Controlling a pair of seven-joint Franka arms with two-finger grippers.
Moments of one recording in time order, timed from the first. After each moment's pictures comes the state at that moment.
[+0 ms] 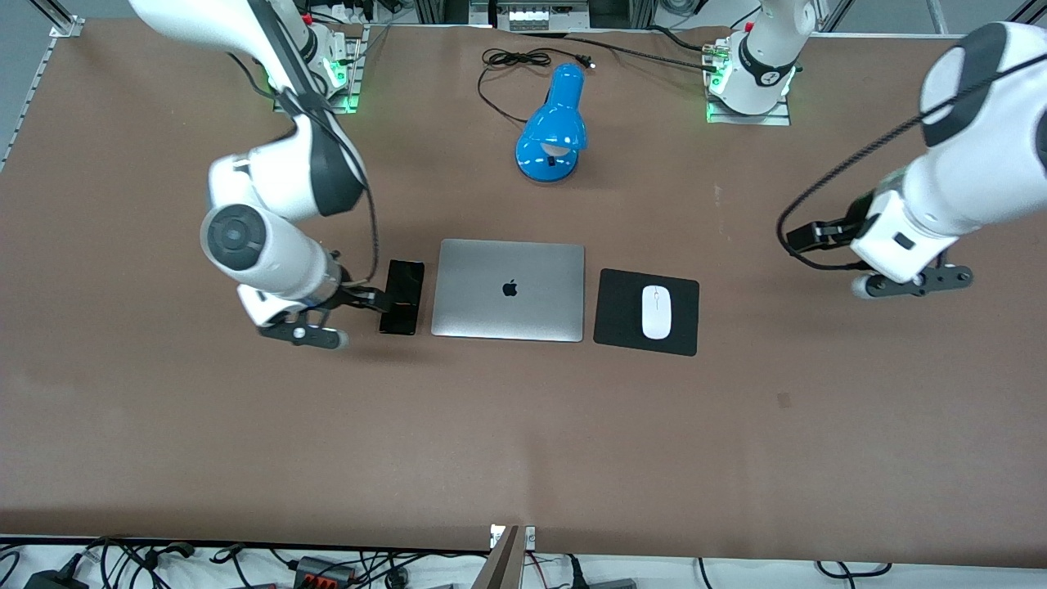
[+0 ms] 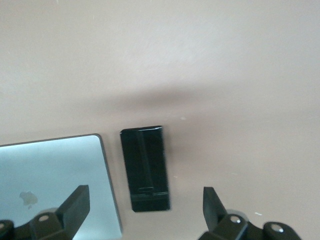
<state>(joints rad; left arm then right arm) 0.24 0.15 -0.41 -1.65 0.01 1.63 -0.32 0.46 0.44 -0.14 -1.58 0.10 1.95 0.46</state>
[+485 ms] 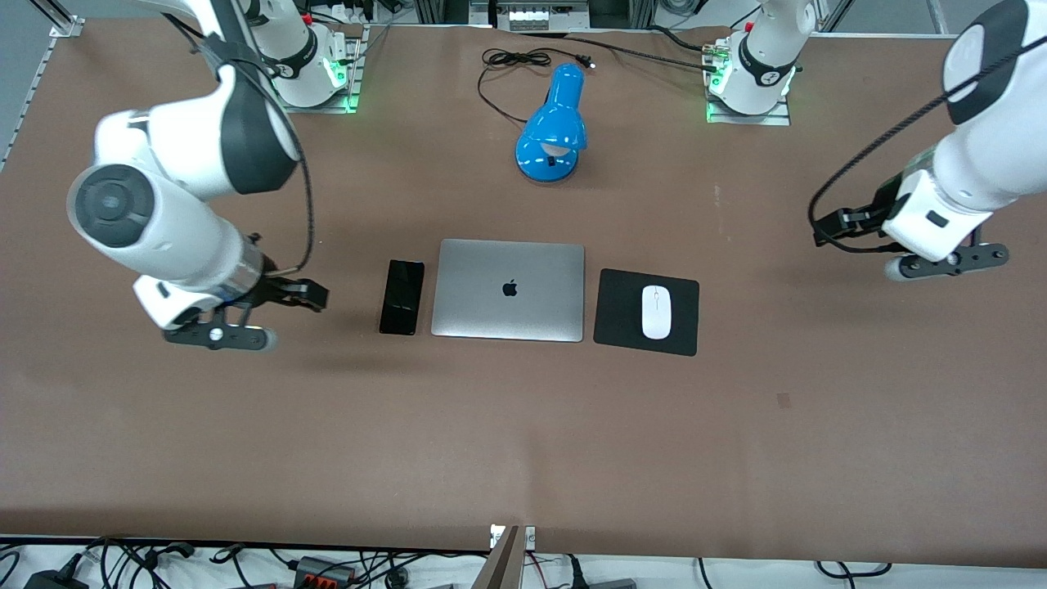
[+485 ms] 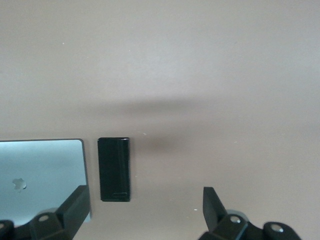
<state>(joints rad) 0.32 0.09 -0.41 -1.70 0.01 1.65 -0.27 0.46 0.41 -0.24 -1.38 0.07 1.74 0.29</state>
